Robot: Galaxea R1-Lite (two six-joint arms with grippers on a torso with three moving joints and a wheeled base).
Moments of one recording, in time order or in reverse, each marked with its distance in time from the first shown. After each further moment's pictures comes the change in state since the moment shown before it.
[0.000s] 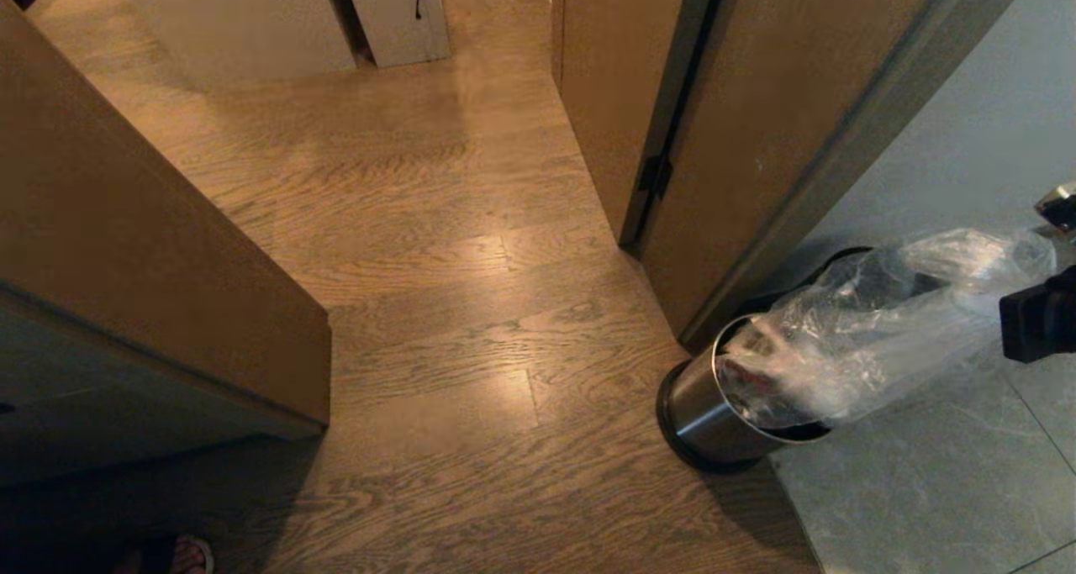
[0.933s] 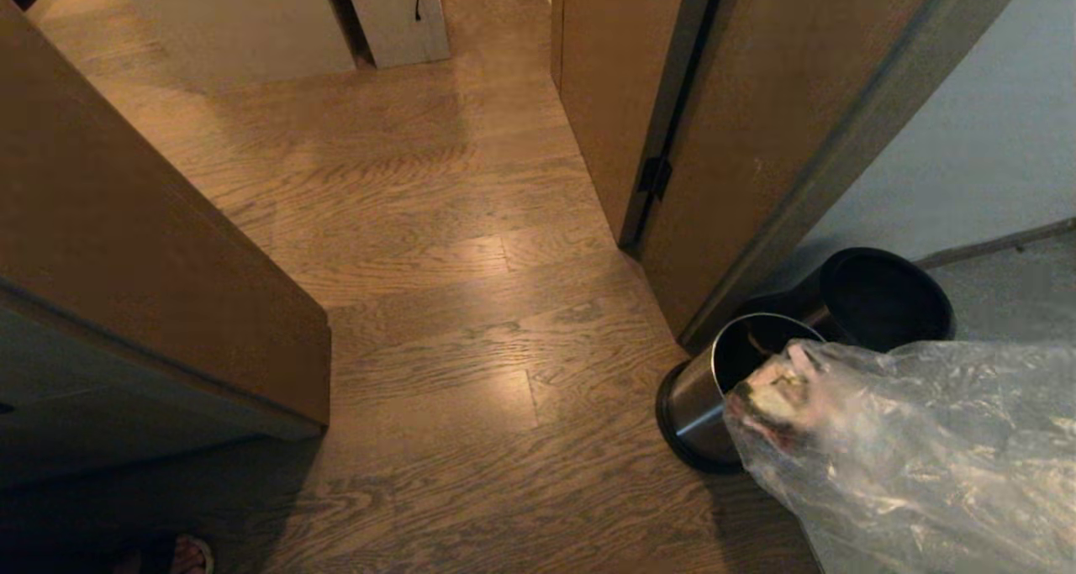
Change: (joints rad) left arm 0.000 0.000 0.000 -0.001 0.000 0.000; right arm 0.121 -0.813 0.650 0.085 -0.251 0.199
